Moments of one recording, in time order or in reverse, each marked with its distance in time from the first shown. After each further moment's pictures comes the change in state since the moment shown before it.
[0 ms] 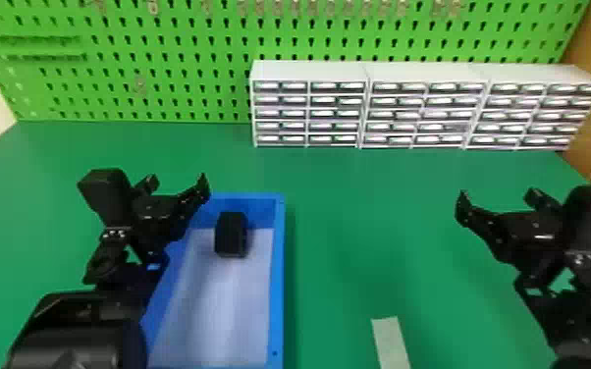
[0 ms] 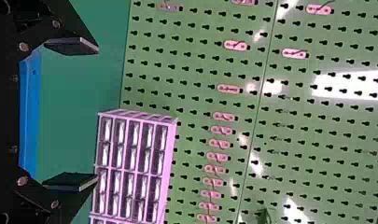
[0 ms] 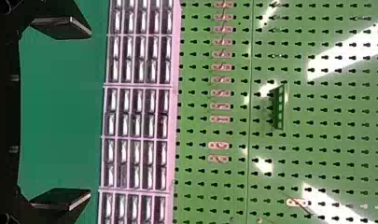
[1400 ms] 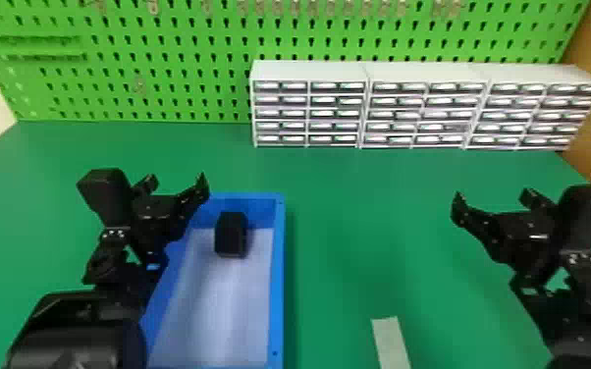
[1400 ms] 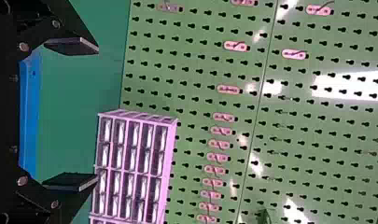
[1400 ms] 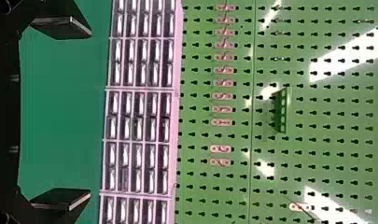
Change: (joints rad) left arm 0.000 0.000 0.002 0.000 0.000 0.000 0.000; right arm -0.006 -0.005 0.011 0.012 0.002 0.000 0.000
